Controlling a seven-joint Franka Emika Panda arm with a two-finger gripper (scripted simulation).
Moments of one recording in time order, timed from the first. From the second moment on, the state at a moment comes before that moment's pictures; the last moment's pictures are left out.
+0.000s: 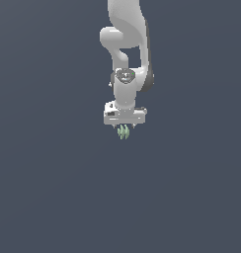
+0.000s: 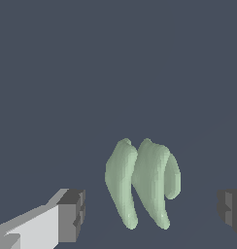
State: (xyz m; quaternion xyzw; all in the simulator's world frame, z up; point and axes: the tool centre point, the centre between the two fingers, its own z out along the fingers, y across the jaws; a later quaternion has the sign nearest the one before) arm -0.112 0.018 0.086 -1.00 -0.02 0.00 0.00
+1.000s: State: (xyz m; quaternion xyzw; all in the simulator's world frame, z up) arm -0.114 0.018 0.041 -1.00 -0.02 0.00 0.00
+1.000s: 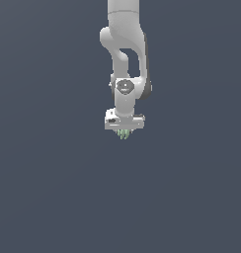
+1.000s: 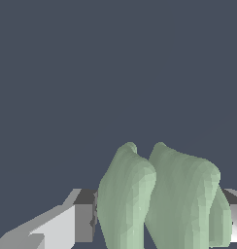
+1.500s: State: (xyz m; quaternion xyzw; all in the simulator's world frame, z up) arm -0.114 0.016 0.044 -1.00 -0.02 0.00 0.00
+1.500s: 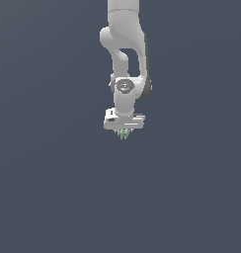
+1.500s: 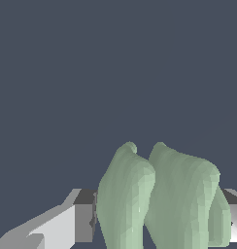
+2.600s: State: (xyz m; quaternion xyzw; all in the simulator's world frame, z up) arm -0.091 -0.043 0.198 -1.00 -0.02 0.00 0.00
